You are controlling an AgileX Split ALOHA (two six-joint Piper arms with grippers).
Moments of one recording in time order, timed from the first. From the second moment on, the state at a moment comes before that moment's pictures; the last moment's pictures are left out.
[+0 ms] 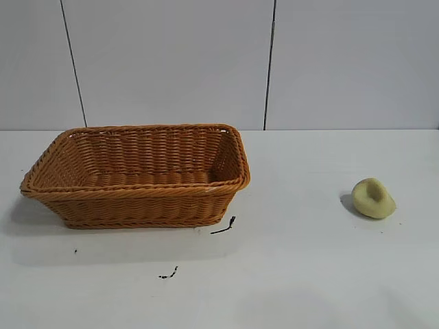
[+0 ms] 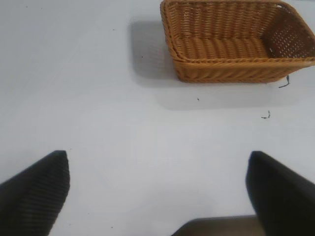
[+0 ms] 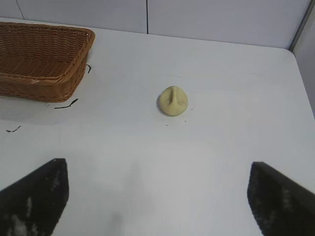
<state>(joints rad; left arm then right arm) -0.04 -0.01 -0.50 -0.06 1.07 -0.04 0.06 0.00 -0.50 0.07 1.02 -0.06</state>
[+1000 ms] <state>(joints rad) -0.04 -0.01 -0.50 -0.06 1.07 -0.04 0.06 0.28 -0.57 0.04 0.99 0.02</state>
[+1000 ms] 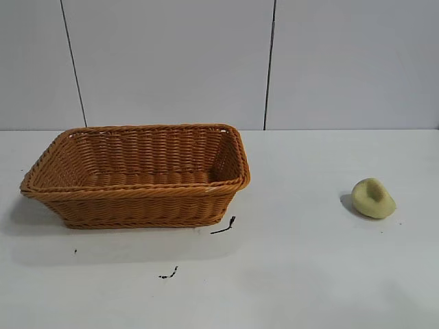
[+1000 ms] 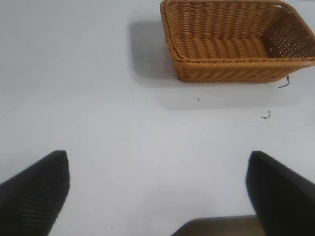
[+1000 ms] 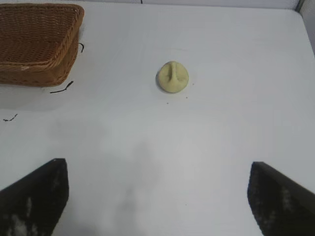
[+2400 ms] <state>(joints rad) -0.04 -0.01 -0.50 -0.06 1.07 -0.04 0.06 1.89 -1.32 -0.02 0.87 -0.03</state>
